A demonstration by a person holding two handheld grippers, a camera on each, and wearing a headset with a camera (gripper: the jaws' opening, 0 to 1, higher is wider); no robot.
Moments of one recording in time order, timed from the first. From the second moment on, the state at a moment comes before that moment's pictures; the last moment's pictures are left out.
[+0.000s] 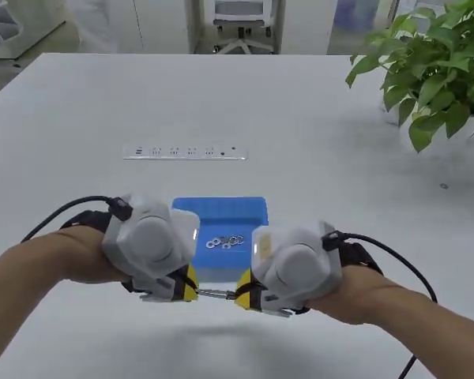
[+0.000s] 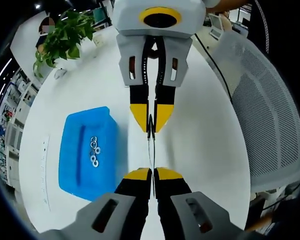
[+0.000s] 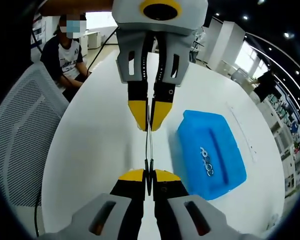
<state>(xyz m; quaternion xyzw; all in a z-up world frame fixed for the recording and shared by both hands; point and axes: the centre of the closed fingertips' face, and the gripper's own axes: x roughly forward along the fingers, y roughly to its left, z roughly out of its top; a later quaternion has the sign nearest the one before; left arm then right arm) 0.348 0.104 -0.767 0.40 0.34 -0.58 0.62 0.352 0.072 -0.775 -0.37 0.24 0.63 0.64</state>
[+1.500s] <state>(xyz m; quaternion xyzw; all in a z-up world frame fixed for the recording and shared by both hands) 0.346 0.116 -0.816 0.37 0.36 -0.60 0.61 0.353 0.077 -0.816 -0.36 0.29 0.64 0.62</state>
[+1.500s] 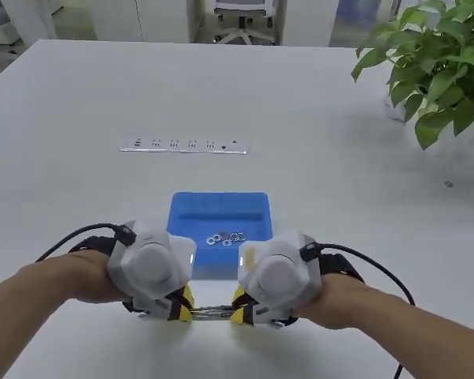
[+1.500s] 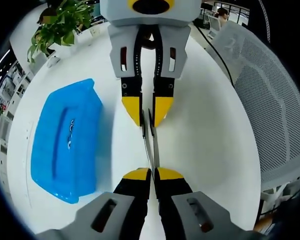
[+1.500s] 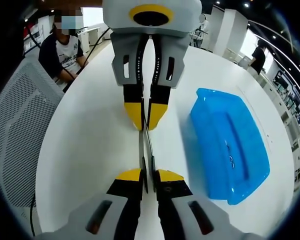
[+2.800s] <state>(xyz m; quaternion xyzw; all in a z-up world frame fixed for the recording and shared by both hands) 0.347 0.142 -0.772 0.27 0.36 -0.53 0.72 0.376 0.057 -0.764 -0.31 0.25 0.59 0.70</state>
